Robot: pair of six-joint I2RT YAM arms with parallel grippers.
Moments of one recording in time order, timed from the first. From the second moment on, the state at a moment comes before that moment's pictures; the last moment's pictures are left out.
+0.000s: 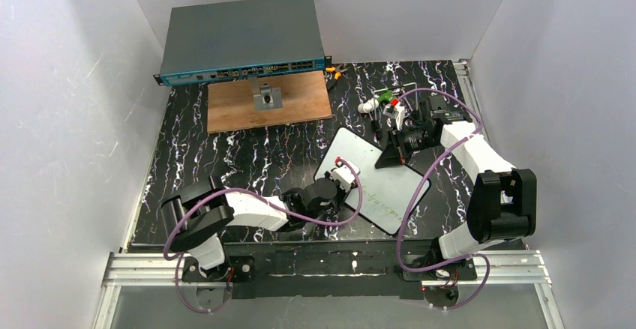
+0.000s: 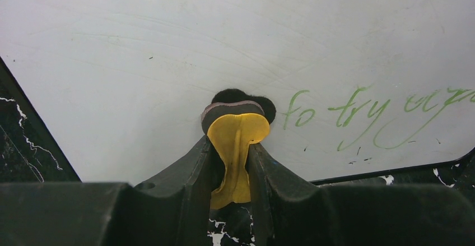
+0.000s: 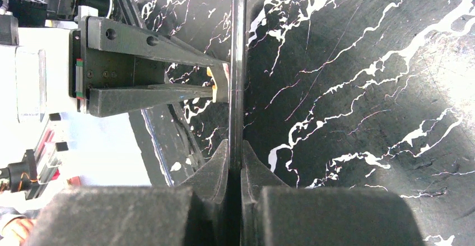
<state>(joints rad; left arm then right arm) -1.16 1.62 0.65 0.55 -0.37 -0.10 0.15 1.51 1.10 -0.88 -1.01 -0.44</state>
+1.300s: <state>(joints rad) -1.31 1.68 0.69 0.63 -0.54 0.07 0.15 1.51 1.08 -0.87 -1.02 -0.42</state>
